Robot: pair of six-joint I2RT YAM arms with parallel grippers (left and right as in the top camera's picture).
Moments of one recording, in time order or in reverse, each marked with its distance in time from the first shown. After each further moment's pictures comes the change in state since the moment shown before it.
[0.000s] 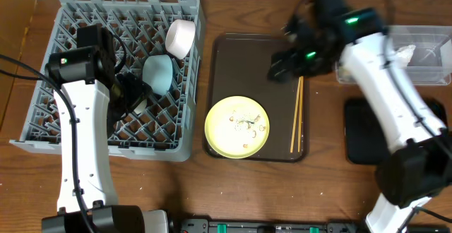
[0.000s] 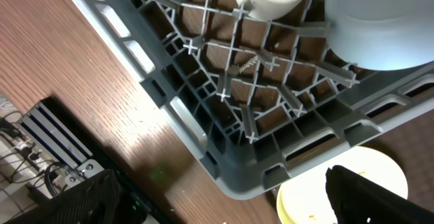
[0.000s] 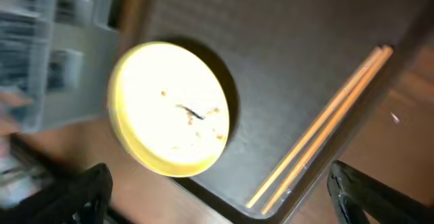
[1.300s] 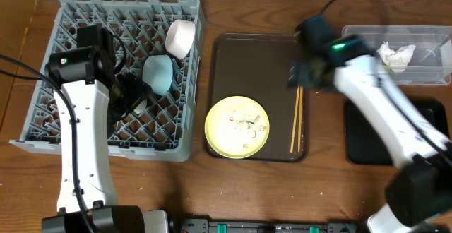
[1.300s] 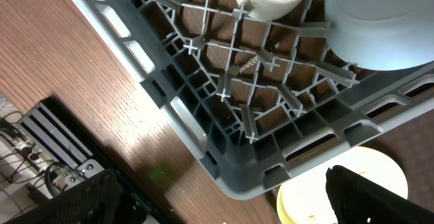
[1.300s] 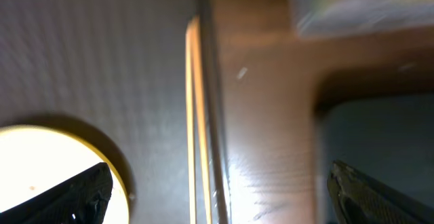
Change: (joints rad) left arm 0.000 0.000 0.000 0.000 0.000 0.000; right arm -0.016 -0.133 -0.240 0.121 0.463 0.418
